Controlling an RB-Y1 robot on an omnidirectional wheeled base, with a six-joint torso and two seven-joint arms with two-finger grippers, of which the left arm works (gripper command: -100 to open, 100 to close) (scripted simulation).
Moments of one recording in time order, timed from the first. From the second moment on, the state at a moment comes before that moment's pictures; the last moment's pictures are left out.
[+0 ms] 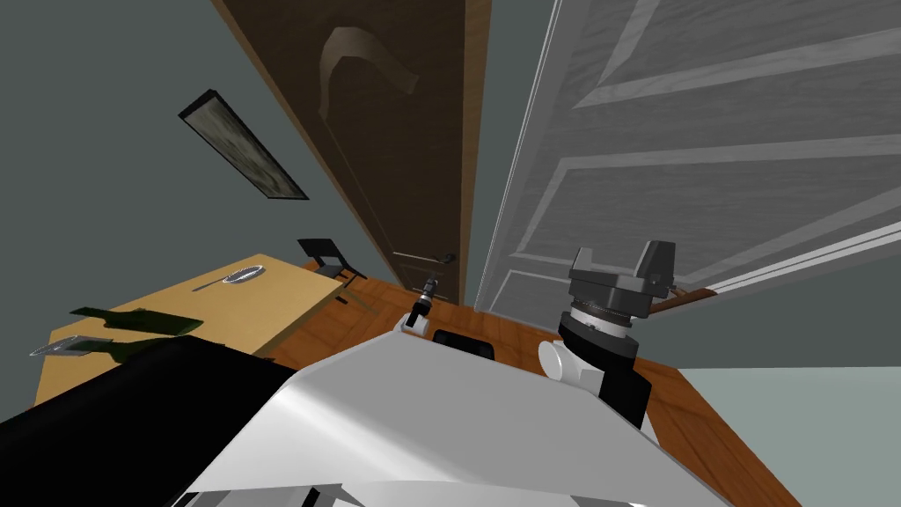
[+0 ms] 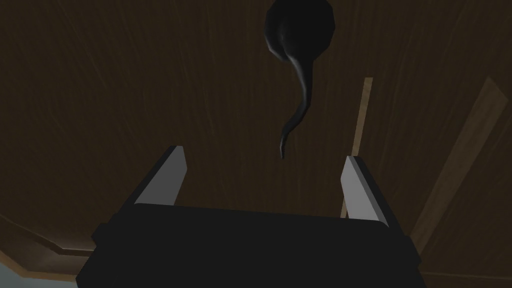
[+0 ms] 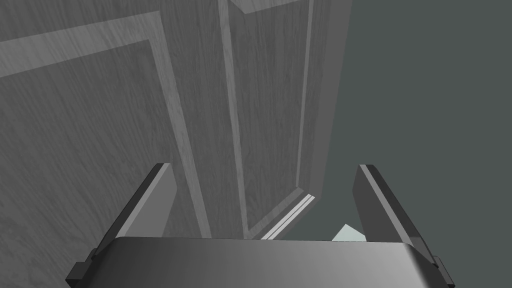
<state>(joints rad) 0.18 0.07 -0.09 -1.26 -0.01 -0.53 -0.03</state>
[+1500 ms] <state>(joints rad) 0.12 0.06 -0.06 -1.14 0.00 -0.55 -0.04</state>
